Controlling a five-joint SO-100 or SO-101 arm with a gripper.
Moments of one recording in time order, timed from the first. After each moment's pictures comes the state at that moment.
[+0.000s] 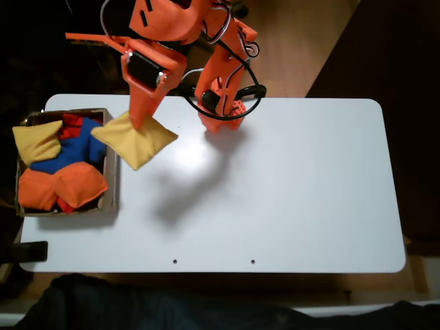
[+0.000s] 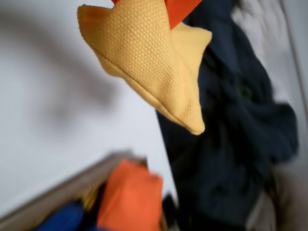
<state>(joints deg) 39.9 128.8 68.9 103.3 -14.0</state>
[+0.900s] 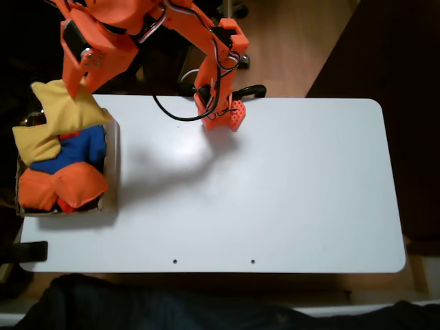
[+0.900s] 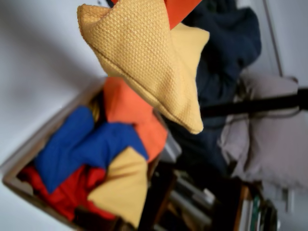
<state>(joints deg) 62.7 115.0 59.1 95.7 -12.3</state>
